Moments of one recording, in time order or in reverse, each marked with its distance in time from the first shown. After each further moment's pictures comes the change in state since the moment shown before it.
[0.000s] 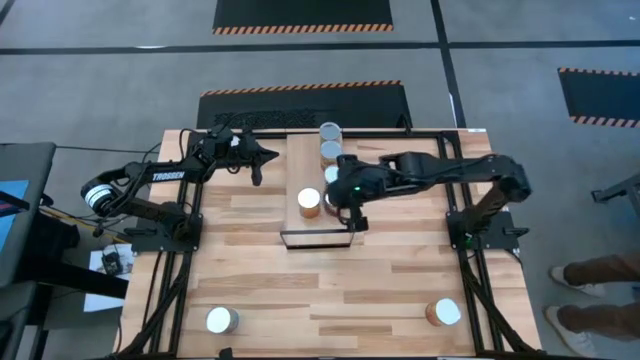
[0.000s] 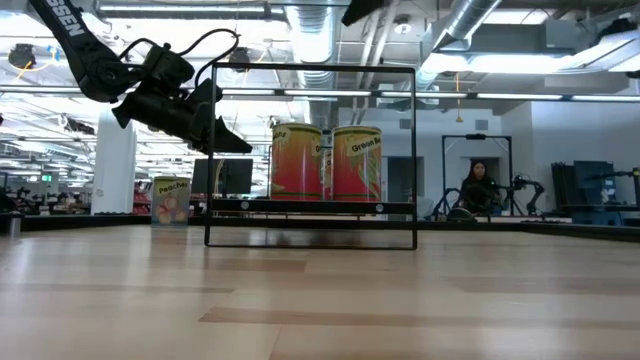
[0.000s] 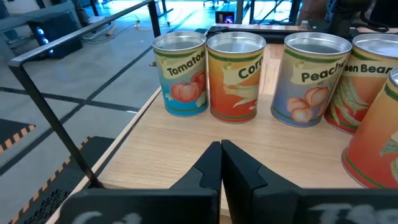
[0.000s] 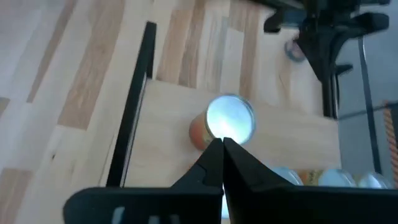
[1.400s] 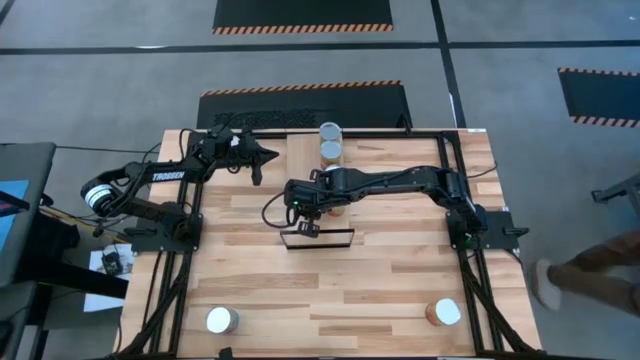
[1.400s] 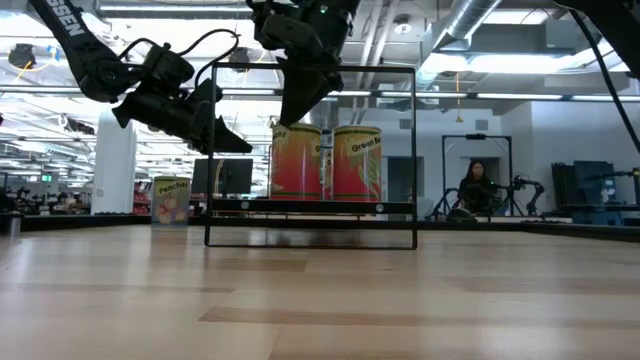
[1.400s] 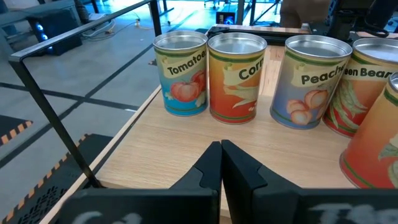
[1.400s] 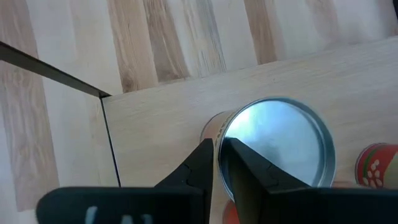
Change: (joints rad) left arm 0.000 0.000 0.000 0.000 -0.001 -0.024; right arm -0.043 0.499 0.323 -0.094 0.019 0.398
